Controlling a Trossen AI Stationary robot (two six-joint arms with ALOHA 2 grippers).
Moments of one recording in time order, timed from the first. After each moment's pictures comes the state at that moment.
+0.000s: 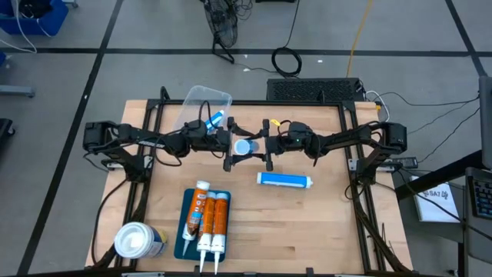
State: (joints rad) left arm 0.18 1.52 0.74 0.86 0.26 0.15; right arm -0.22 1.65 0.75 0.94 -0.32 -0.36
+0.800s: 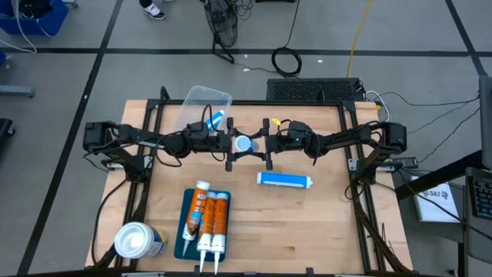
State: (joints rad) left arm 0.18 1.52 0.74 0.81 0.19 0.30; right arm -0.22 1.65 0.75 0.93 -0.32 -0.31
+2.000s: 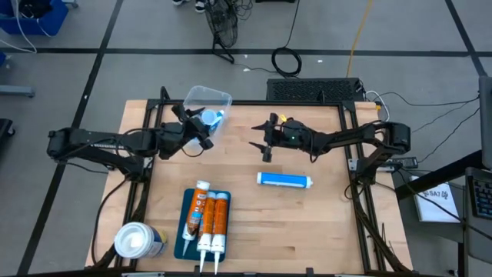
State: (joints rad) left arm 0.07 1.04 0.74 0.07 -0.81 0.41; right arm -0.25 1.61 0.75 0.65 0.00 -0.30
